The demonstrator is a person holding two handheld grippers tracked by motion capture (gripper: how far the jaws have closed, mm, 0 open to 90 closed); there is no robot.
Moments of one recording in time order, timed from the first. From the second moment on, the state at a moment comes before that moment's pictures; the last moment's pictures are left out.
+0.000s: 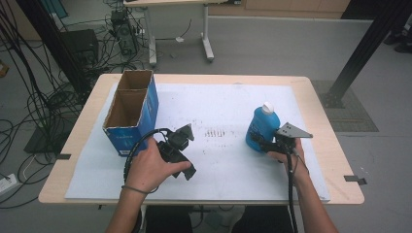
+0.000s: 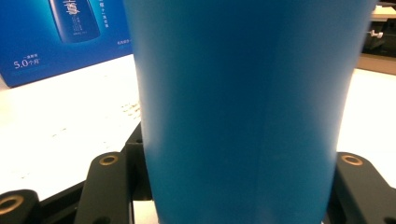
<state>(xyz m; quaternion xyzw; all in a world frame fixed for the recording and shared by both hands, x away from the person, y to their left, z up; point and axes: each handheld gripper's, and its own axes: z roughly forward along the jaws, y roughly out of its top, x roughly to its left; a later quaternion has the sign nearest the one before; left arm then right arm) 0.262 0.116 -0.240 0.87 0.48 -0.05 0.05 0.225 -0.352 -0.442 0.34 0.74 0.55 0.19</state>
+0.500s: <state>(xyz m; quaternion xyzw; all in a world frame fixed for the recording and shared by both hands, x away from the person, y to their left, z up) 0.262 0.116 -0.239 0.87 0.48 -0.05 0.05 0.224 -0.352 -0.442 0.34 0.74 0.55 0.19</state>
